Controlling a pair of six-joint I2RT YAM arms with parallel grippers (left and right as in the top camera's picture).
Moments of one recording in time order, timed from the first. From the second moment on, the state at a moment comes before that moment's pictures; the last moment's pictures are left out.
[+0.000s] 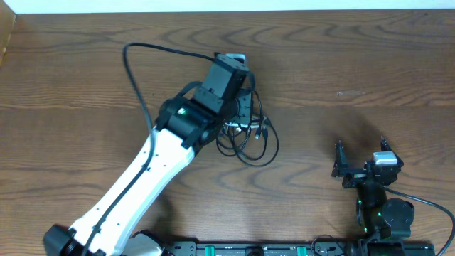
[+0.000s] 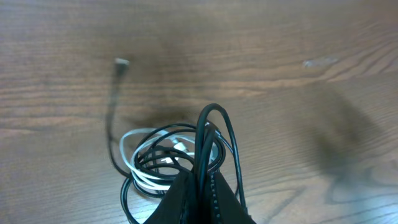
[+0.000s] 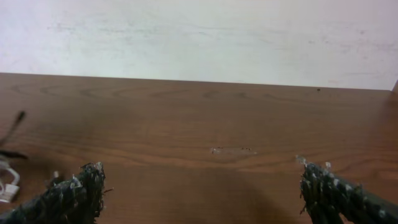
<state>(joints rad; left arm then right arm) -0.61 1.48 1.41 -0.82 -0.04 -0.43 0.01 0.01 0.01 -0.07 -0.05 -0.01</state>
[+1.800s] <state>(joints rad) -0.51 1.29 1.41 -1.28 -0.05 -0.49 -0.10 0.18 0.59 -0.22 -0.79 0.52</state>
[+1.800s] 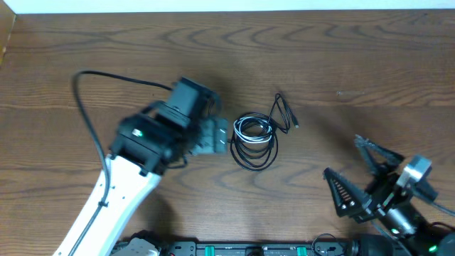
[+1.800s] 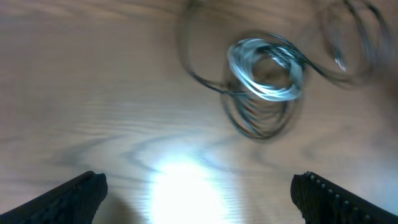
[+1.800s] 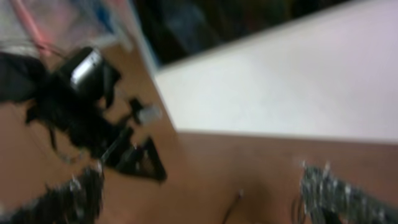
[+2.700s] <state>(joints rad) -0.11 1.29 1.41 -1.39 0.08 -0.52 0.36 1.04 1.34 -1.16 -0.49 0.28</state>
